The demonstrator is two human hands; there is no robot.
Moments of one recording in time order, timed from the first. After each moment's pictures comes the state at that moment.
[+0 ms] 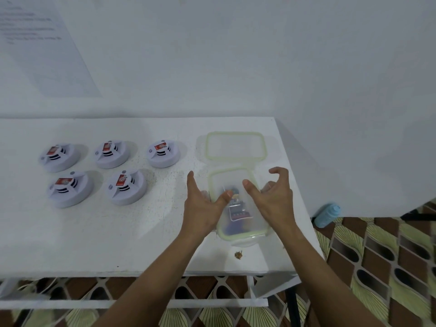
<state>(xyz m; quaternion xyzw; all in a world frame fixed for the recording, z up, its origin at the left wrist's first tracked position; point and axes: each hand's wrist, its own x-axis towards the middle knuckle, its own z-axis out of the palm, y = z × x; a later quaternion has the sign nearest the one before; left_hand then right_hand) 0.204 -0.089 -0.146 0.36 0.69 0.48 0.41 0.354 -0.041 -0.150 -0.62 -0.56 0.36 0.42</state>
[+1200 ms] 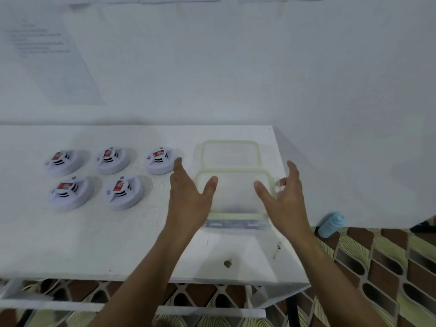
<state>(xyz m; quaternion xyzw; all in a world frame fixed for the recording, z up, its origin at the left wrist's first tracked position) 0.206 -0.082 -0.100 0.47 0.75 0.42 0.21 0.391 -0.044 -0.111 -0.58 -0.60 0.37 0.41</state>
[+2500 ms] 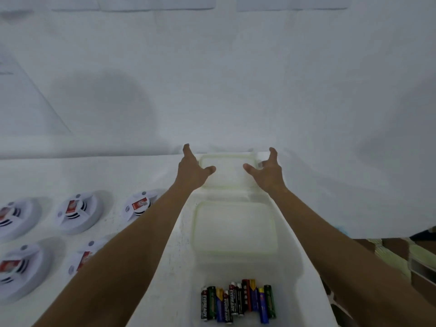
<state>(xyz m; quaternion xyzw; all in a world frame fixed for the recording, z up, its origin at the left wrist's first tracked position) 0.131 0.177 -0.130 0.48 0.75 0.32 0.31 0.331 0.209 -0.143 -0.64 -0.57 0.40 0.33</state>
